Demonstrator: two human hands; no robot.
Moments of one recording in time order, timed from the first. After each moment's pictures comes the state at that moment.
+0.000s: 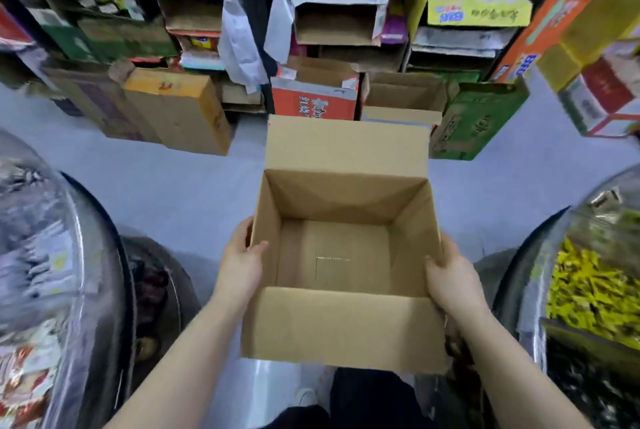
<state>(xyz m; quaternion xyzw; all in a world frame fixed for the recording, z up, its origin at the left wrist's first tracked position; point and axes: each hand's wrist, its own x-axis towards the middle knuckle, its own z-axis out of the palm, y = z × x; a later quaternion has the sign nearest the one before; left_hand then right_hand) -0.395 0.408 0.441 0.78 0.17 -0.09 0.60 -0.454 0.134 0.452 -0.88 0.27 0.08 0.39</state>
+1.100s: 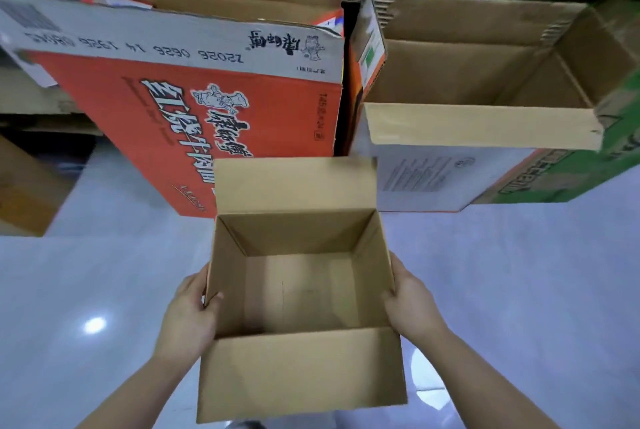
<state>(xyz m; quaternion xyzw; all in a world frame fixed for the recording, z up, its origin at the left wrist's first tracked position) 0.135 0.276 -0.141 0.91 0.07 -0.11 0.39 0.085 -0.019 -0.115 -0.89 0.21 0.15 0.37</state>
